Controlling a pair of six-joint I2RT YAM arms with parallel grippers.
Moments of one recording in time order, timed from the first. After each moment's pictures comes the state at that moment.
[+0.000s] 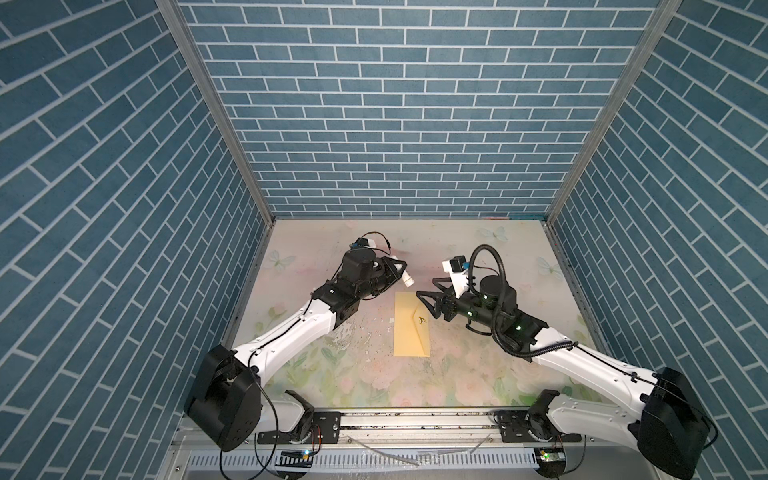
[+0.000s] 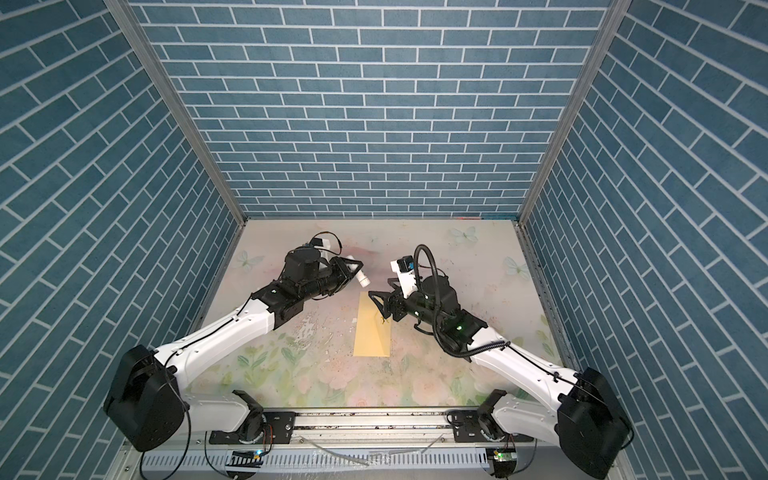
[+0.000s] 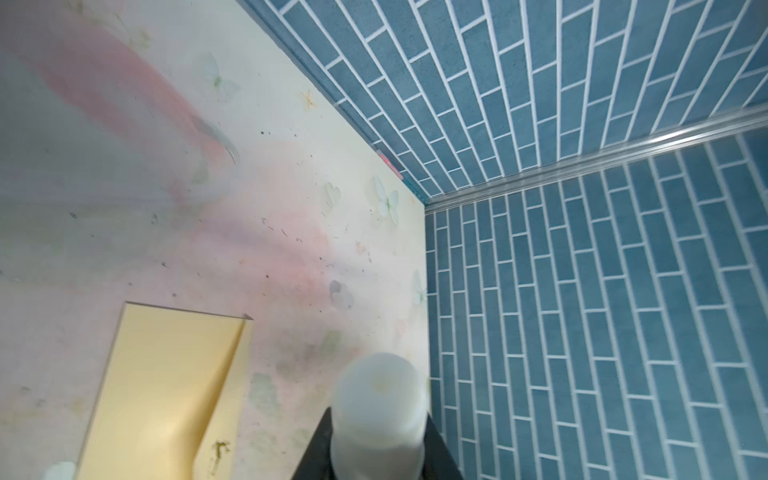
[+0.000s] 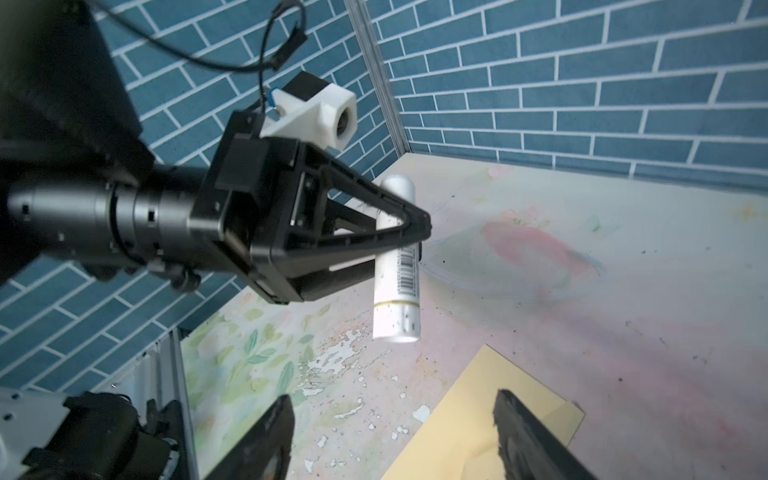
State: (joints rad) left arm -0.58 1.34 0.95 0.00 0.22 -1.19; right arm 0.81 1.14 0.64 0.30 -0.21 0.23
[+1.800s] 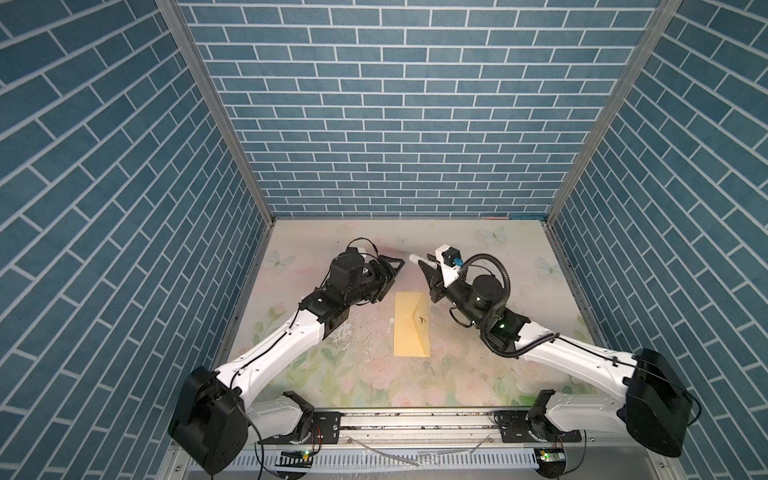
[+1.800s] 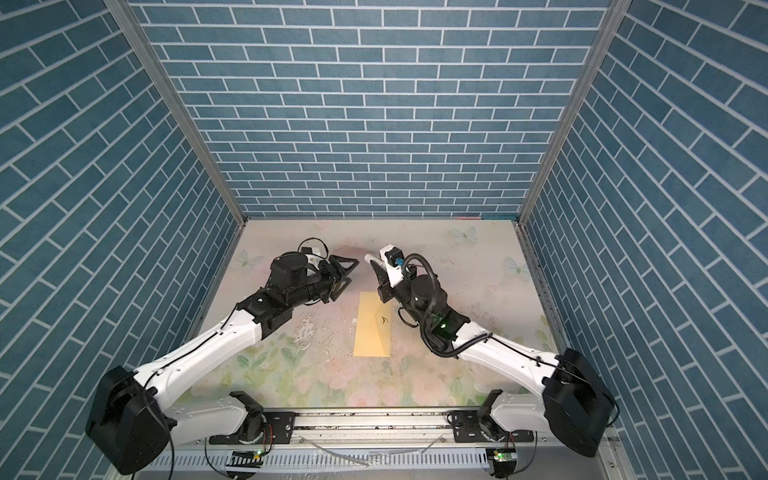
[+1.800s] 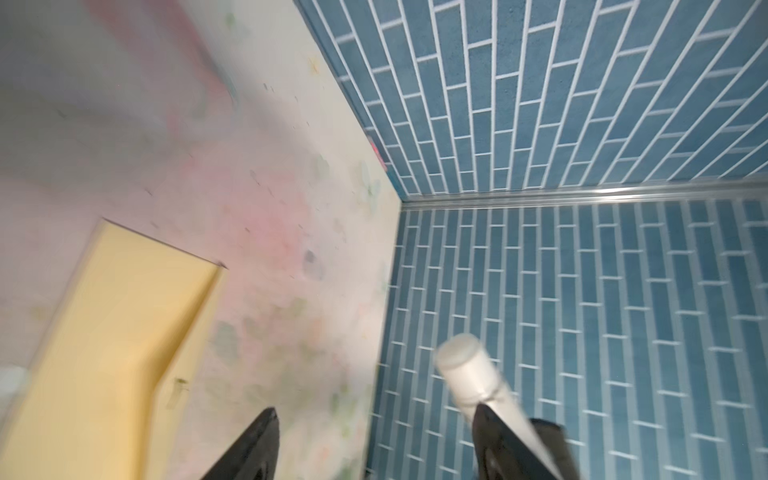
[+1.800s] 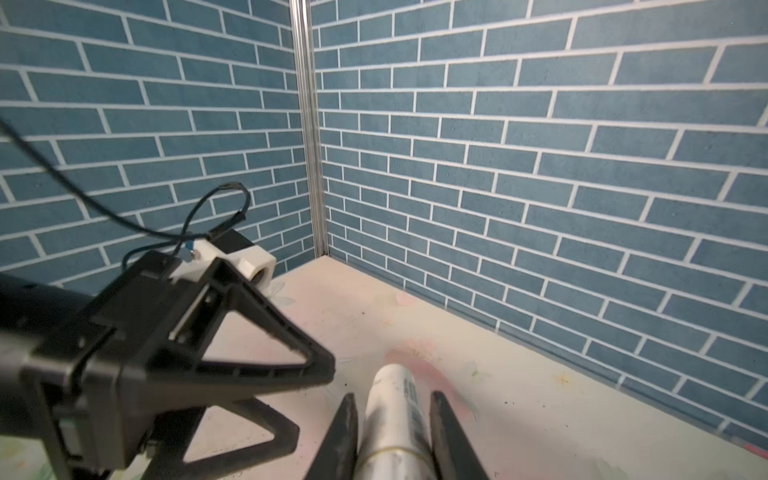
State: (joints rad) left arm -0.56 1.19 0.88 -0.09 0.20 -1.26; right arm 0.90 1.22 0.83 0.35 0.16 0.00
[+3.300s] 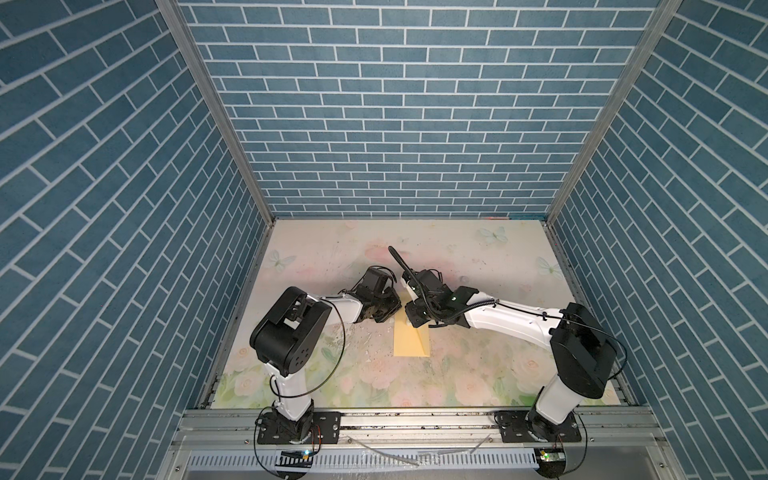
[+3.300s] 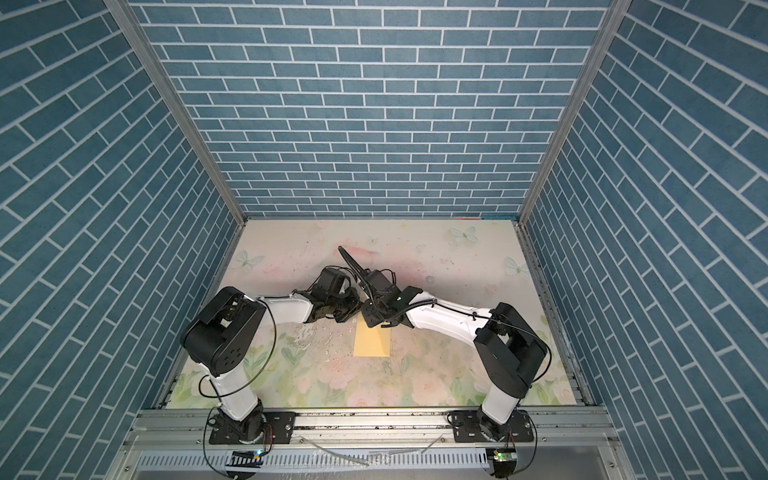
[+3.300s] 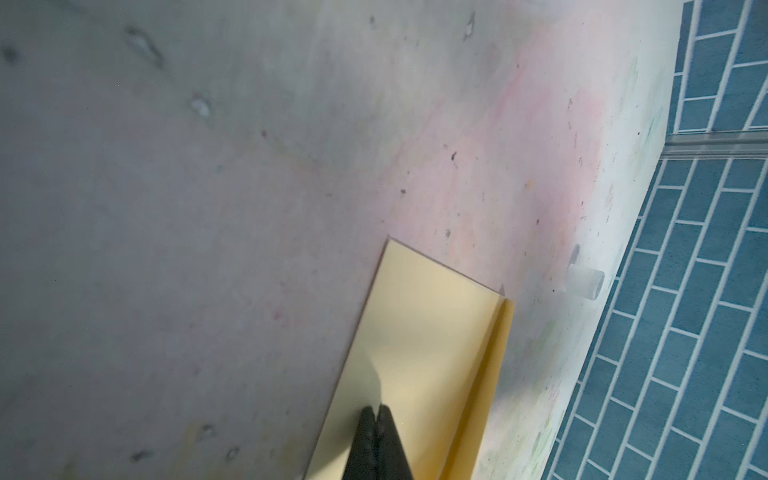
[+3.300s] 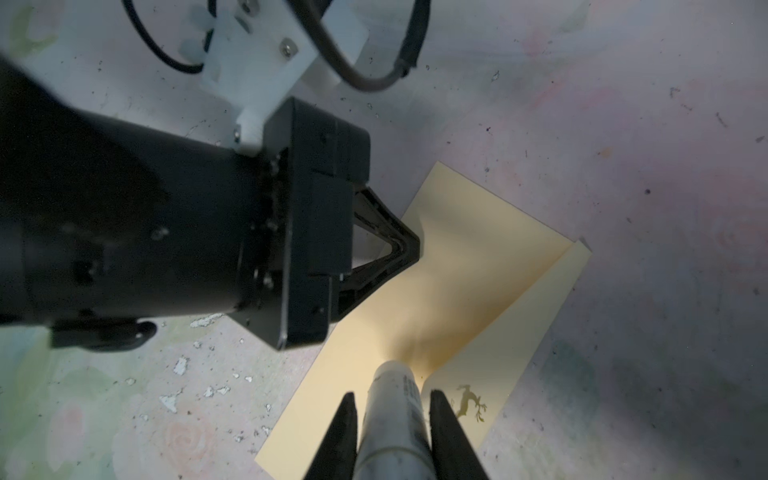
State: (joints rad) left arm -0.54 1.82 0.87 0.08 0.30 -1.14; right arm 0.95 1.70 1.15 -0.41 0.06 0.32
